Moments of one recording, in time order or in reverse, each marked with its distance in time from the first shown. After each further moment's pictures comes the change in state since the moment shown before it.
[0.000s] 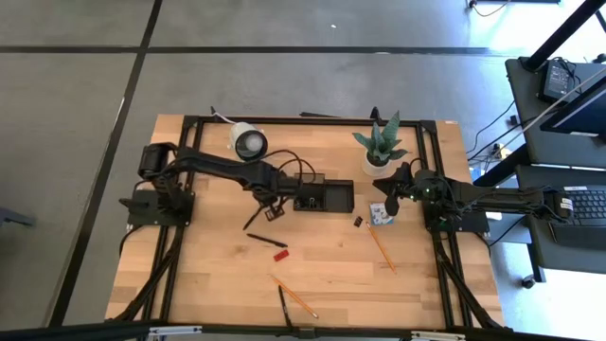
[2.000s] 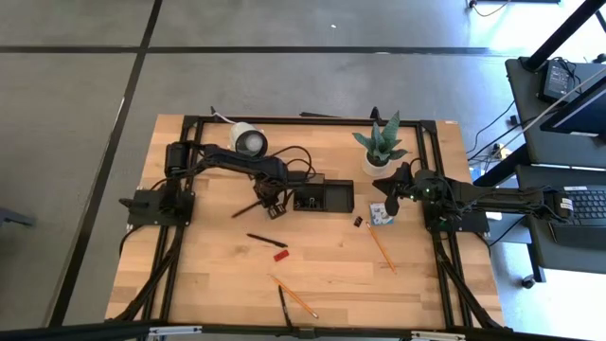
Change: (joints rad) left arm 0.106 0.219 0.005 0.009 0.194 0.094; right arm 0.000 0.000 0.000 -0.001 -0.003 -0.002
